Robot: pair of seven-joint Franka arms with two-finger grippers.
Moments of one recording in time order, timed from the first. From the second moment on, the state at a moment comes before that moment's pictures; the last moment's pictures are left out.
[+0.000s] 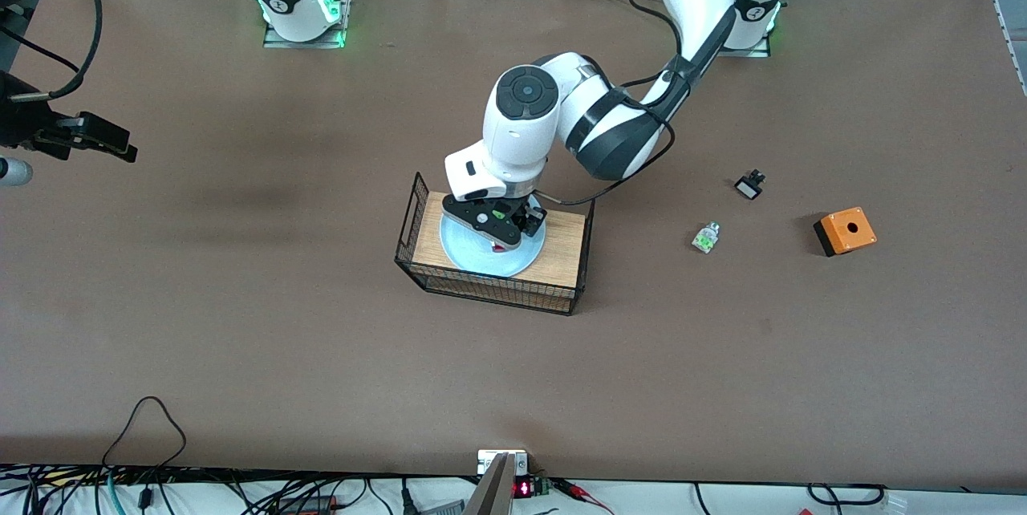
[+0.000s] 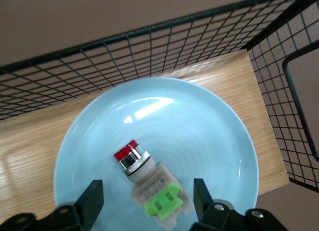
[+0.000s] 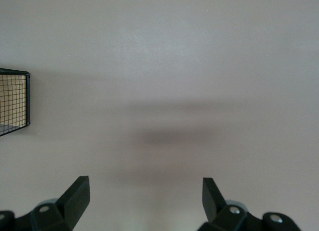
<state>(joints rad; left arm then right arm) -0.54 0.76 -0.30 -1.15 0.19 2.07 -0.39 0.07 0.08 -0.13 -1.57 0.02 1.60 -0.02</state>
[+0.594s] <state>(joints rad) -0.35 0.51 -0.28 -1.12 0.20 1.63 -0.42 0.07 0.08 -0.13 -1.57 0.02 1.60 -0.02</state>
